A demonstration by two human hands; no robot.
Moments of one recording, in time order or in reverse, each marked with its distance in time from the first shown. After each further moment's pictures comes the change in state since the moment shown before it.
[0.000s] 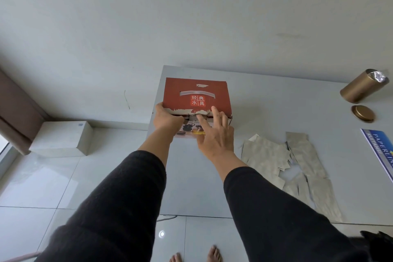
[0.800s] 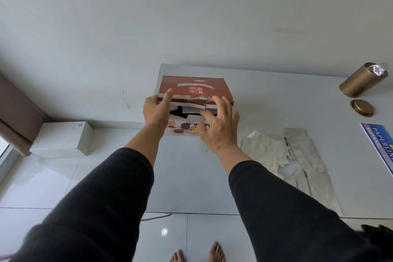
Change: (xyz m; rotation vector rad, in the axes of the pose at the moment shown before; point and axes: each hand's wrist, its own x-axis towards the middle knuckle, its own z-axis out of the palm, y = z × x) left_hand 0.012 0.005 -0.012 -0.135 0.077 0.223; right_hand 0.005 0.009 -0.011 0.140 0.335 -0.035
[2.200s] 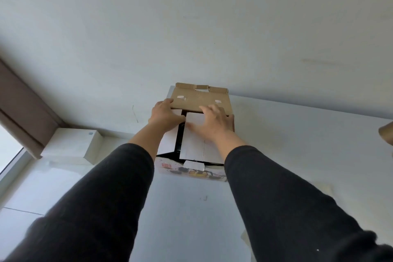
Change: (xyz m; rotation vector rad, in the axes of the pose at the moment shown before) left_hand 0.109 0.041 0.042 0.701 -0.143 0.022; right_hand 0.162 0.006 0.025 -0.043 -0.547 0.002
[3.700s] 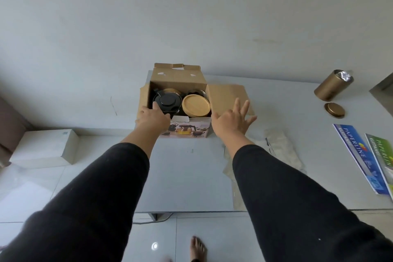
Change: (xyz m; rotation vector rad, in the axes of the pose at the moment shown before) left_hand -0.117 -0.042 0.025 0.389 -0.069 0.017; right_hand -0.161 0.033 0.009 -0.075 0.109 0.512
